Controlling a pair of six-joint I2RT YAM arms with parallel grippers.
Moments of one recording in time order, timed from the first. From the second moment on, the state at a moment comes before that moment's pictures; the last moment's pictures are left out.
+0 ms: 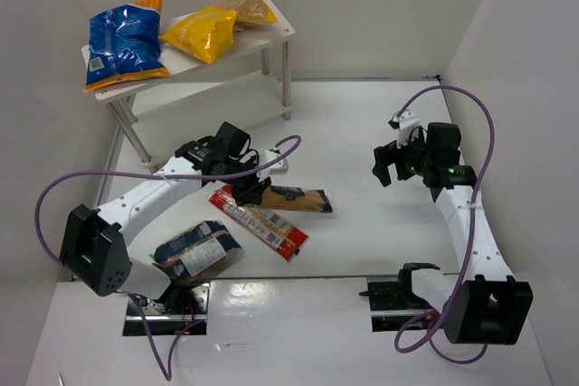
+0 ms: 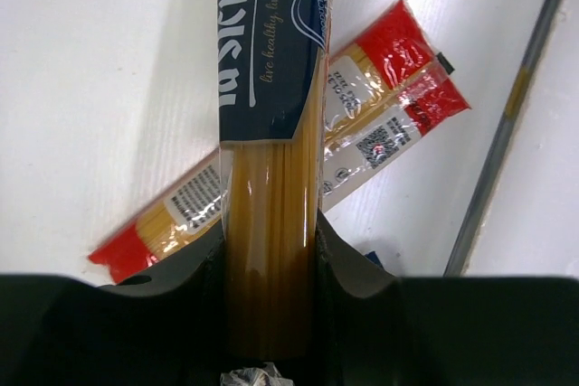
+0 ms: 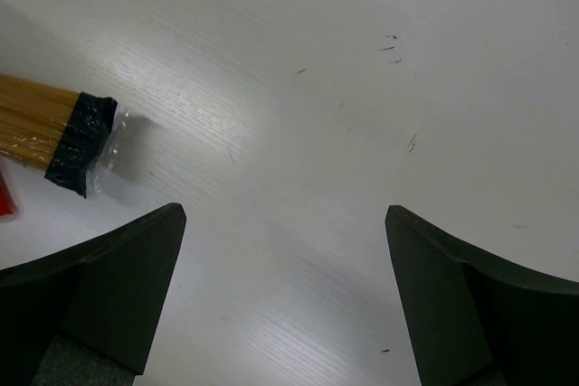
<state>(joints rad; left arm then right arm) -0.56 1.42 1.15 -0.77 0.46 0.56 -0.05 1.05 0.89 -0.54 -0.42 -0.38</state>
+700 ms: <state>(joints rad) -0.39 1.26 1.04 -0.55 0.23 0.27 -0.05 1.05 0.88 -0.54 -0.42 -0.38</state>
